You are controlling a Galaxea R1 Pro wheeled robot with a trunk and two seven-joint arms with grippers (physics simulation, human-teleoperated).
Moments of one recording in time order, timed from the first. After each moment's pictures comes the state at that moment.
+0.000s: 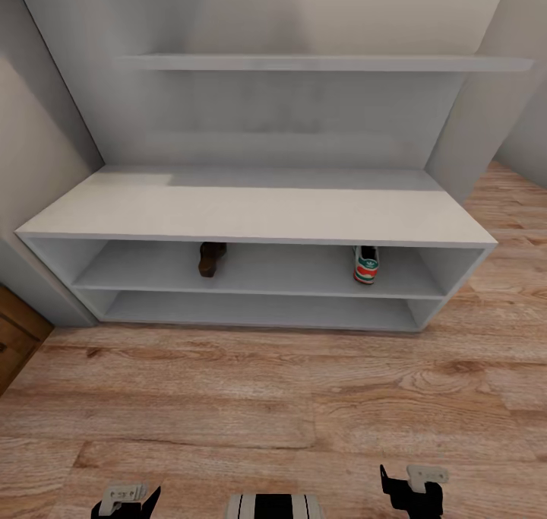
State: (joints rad) left arm -0.26 0.15 0.37 -0.37 -0.11 -0.34 -0.42; right arm -0.46 -0.10 -0.06 -0.03 0.01 -0.56 -0.06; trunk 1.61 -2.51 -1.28
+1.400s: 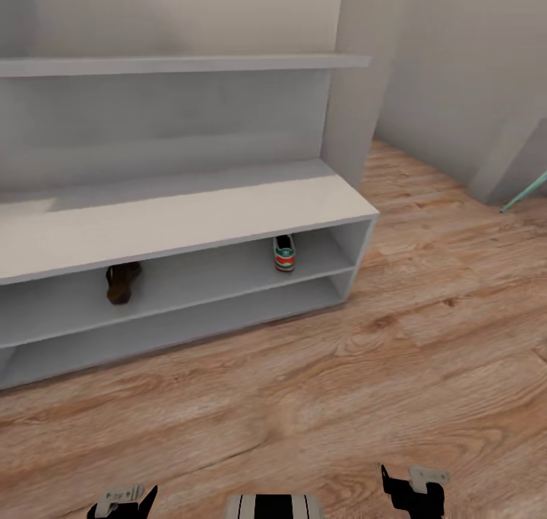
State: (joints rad) left arm -0.26 0.14 0.42 -0.36 -0.11 -0.37 -0.42; right arm -0.46 -0.10 -0.07 -0.03 0.00 -0.55 -0.07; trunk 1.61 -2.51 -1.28
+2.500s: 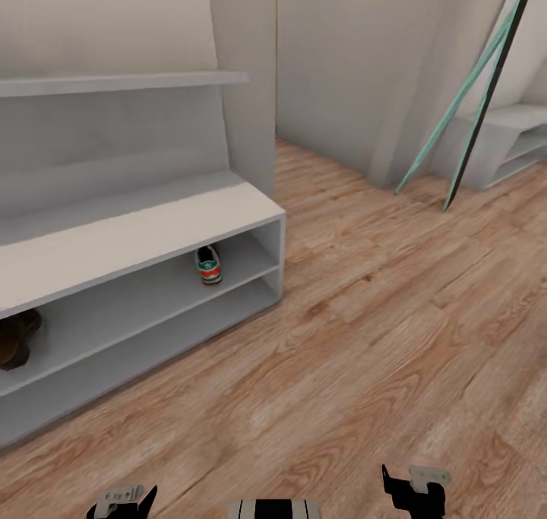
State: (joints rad) left arm -0.26 0.14 0.42 -0.35 -0.11 -0.38 -0.42; right arm -0.46 -0.10 -0.07 -0.03 0.00 -0.55 -0.07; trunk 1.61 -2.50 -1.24
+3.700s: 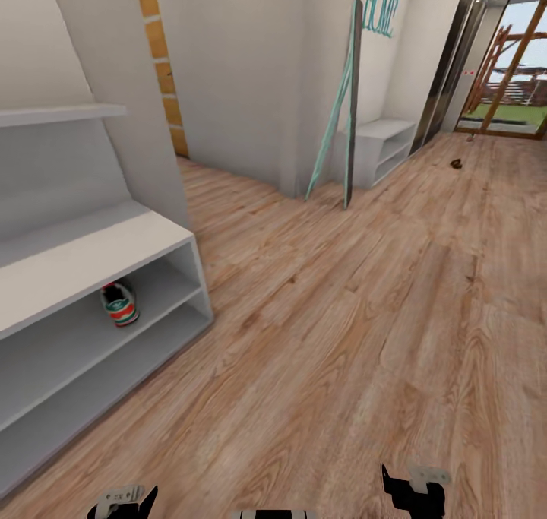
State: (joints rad) left arm -0.26 0.14 0.42 -0.35 -0.11 -0.38 -0.42; right arm -0.46 -0.10 -0.07 -0.03 0.00 -0.55 -0.07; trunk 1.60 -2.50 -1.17
